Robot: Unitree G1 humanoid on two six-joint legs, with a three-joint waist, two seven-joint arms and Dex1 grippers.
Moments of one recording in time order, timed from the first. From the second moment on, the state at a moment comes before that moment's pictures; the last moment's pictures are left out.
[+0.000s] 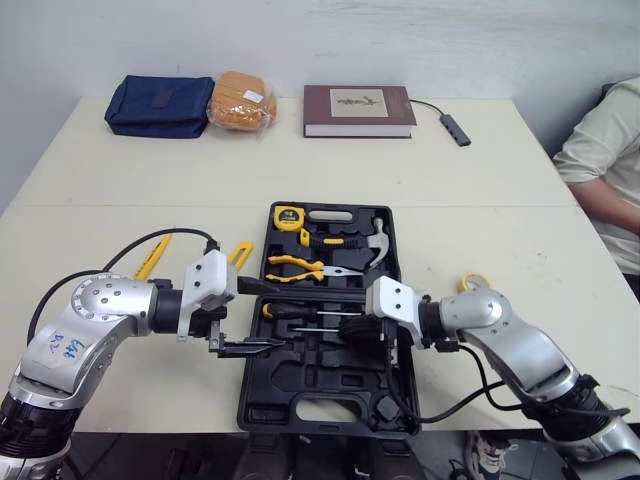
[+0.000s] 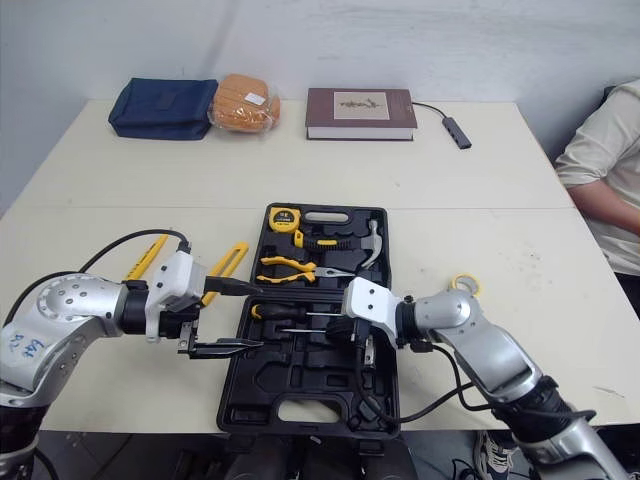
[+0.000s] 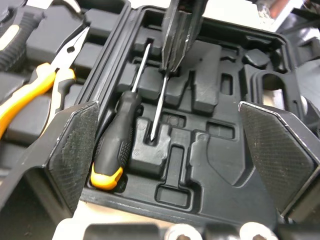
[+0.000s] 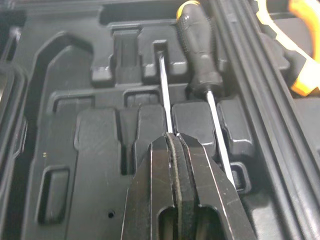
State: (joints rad) left arm -0.19 0.87 0.06 -0.44 -0.55 0.60 -1.04; right arm -0.33 -0.64 0.31 -0.39 0.28 0.58 0.97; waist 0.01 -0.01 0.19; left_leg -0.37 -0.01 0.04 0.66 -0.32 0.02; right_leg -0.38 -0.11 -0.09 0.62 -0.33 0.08
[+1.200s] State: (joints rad) left arm 0.11 0.88 0.69 0.15 -0.47 0.47 -0.84; right arm 0.02 -0.97 -0.51 -0.15 0.48 0.48 1.05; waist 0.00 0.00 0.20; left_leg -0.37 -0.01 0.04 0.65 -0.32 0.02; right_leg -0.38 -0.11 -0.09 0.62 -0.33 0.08
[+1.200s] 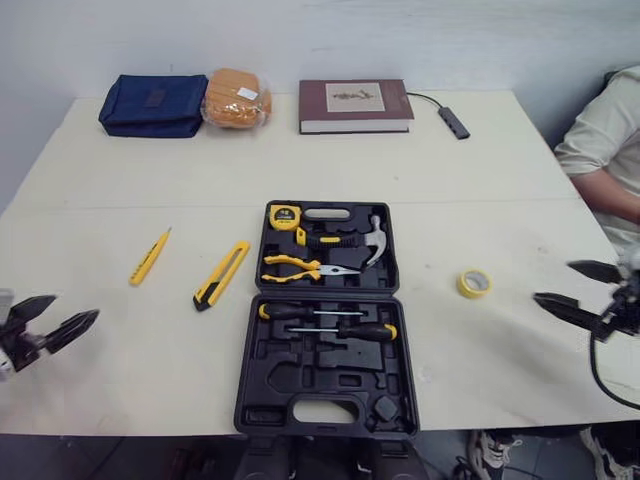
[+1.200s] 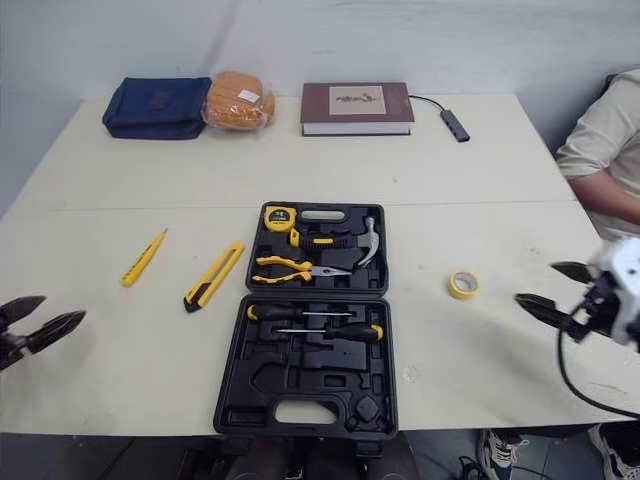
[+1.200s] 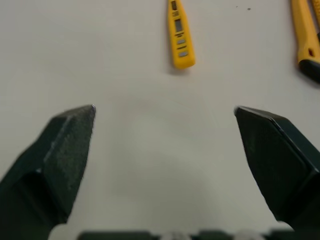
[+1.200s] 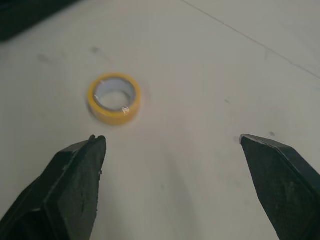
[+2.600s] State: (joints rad) left arm -0.38 0.81 0.30 0.44 -0.27 0.46 -0.68; right arm -0.64 -0.65 0.11 -0.44 0.64 0.70 0.94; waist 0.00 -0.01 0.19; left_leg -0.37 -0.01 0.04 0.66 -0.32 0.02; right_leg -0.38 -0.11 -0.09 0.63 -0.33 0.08
